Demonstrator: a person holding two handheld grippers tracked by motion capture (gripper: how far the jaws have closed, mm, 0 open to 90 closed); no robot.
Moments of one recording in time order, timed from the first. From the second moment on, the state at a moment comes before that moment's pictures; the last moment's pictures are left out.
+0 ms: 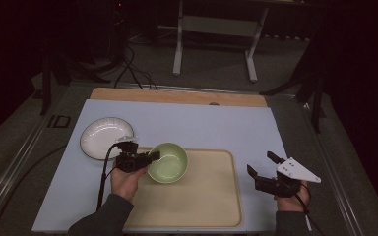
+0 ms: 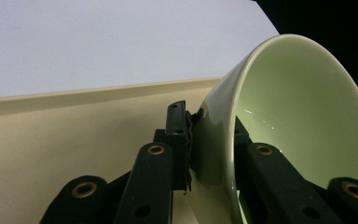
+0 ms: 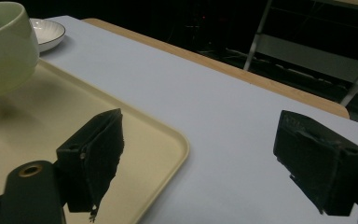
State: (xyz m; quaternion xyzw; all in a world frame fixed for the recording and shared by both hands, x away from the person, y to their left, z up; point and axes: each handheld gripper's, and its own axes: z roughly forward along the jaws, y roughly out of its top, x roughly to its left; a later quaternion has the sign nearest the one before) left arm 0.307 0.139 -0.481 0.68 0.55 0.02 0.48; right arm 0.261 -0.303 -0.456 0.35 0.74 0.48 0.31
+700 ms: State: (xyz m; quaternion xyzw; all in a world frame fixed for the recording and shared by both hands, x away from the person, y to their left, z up) left arm 0.304 0.119 -0.494 0.72 0.54 0.03 0.44; right arm 0.261 -0.303 -0.456 0.35 0.74 0.48 0.31
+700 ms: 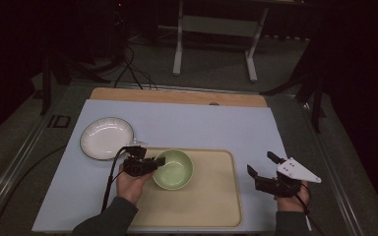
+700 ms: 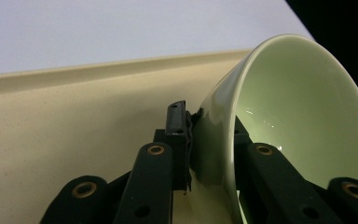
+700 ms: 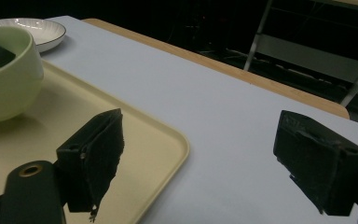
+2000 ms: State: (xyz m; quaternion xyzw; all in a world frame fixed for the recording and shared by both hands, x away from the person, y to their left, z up) left arm 0.291 0.145 -0.483 0.72 0.54 0.09 0.42; right arm 0.260 -0.305 -0.456 0.36 0.74 0.48 0.31
